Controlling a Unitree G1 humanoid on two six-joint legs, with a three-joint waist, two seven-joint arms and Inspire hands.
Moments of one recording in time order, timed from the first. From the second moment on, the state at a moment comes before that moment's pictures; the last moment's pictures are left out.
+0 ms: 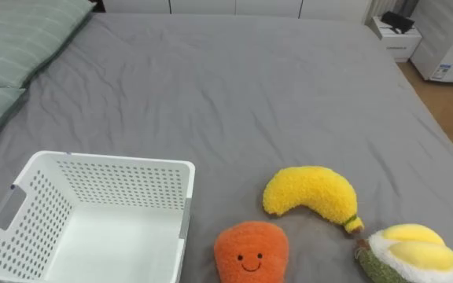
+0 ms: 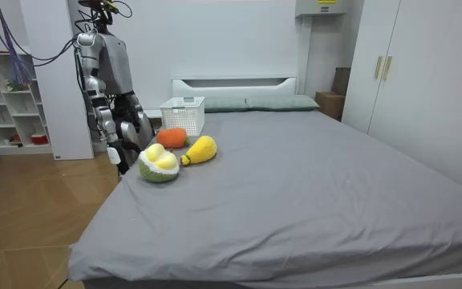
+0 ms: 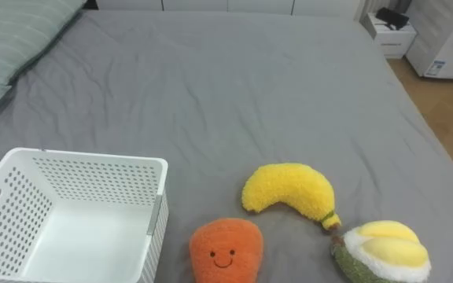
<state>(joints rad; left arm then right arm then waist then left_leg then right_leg) 0.25 0.15 0.12 1.10 -0.28 0.09 0.15 0.16 -0.19 -0.04 1.25 0.64 0.10 0.04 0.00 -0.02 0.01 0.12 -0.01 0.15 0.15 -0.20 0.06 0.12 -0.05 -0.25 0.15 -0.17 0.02</state>
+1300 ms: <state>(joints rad) 0.30 0.22 0.28 1.05 -0.10 0.09 0.21 0.15 -0.36 -0.39 1.05 0.66 0.13 -0.24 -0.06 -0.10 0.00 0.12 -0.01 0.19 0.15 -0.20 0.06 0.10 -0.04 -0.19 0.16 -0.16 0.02</state>
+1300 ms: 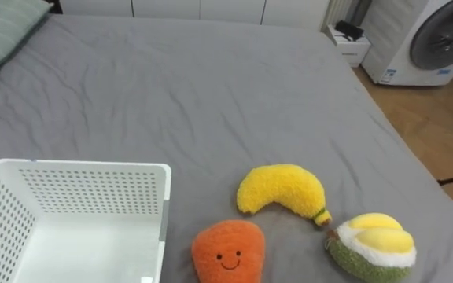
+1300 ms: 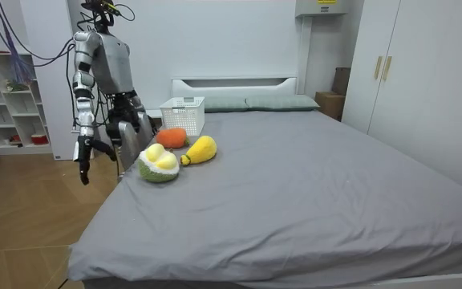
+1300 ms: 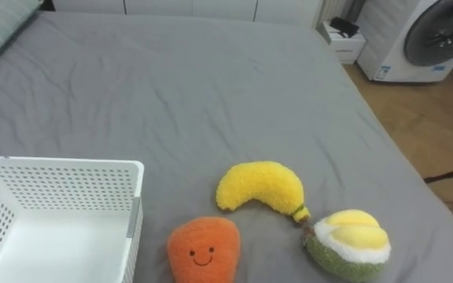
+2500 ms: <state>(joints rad) 0.30 0.22 0.20 1.04 0.05 0.17 0.16 0.09 -0.38 -0.10 0.82 -0.35 0.15 -0.02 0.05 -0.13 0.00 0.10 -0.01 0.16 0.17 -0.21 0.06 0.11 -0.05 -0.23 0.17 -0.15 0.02</state>
